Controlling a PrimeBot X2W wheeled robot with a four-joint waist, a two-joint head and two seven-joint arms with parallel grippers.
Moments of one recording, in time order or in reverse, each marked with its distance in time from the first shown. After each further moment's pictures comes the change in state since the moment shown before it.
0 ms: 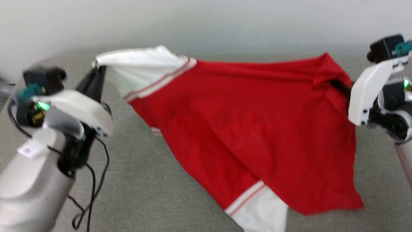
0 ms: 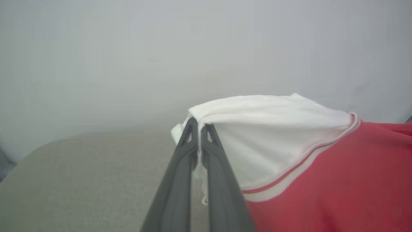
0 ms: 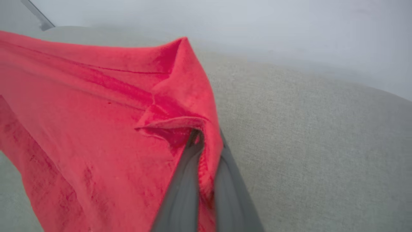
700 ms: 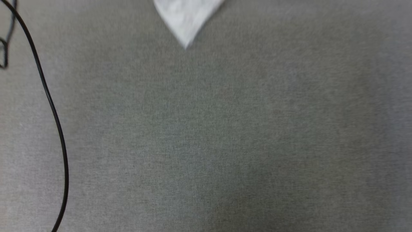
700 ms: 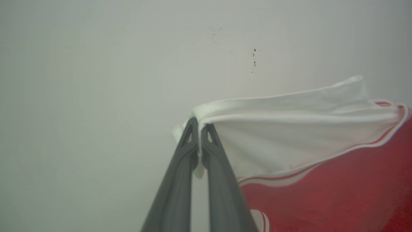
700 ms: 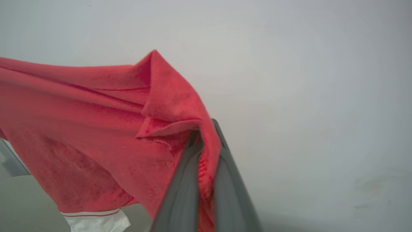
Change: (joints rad) left arm -0.852 0.005 0.048 0.317 0.148 -0.072 -0.023; right arm -0.675 0.129 -0.219 0.158 -0.235 0.002 -0.274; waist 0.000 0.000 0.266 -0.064
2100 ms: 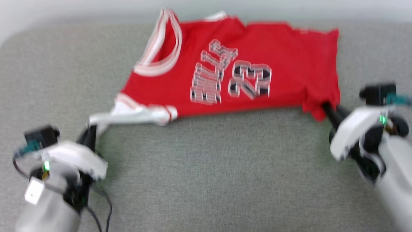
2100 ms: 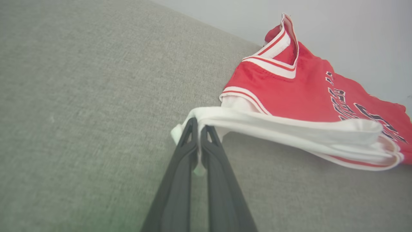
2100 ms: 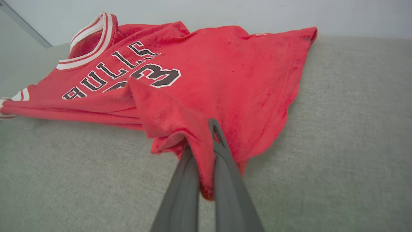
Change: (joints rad) left arm 0.871 -0.136 0.047 0.214 -0.269 -0.130 -0.138; right arm 0.724 -0.079 0.350 0.073 0.291 0.004 -0.319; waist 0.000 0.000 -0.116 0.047
